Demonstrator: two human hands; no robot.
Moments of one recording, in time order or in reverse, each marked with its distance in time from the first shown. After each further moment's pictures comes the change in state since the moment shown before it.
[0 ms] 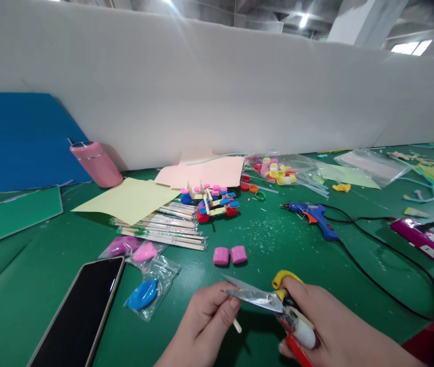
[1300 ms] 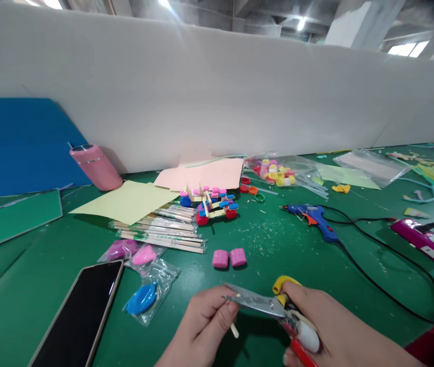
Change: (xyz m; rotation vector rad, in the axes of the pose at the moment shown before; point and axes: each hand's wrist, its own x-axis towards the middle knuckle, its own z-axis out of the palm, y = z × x) left_hand 0.000 -0.007 -0.002 0.019 -0.035 0.008; right_hand -0.001 -0.004 -0.002 -0.032 0.001 0.047
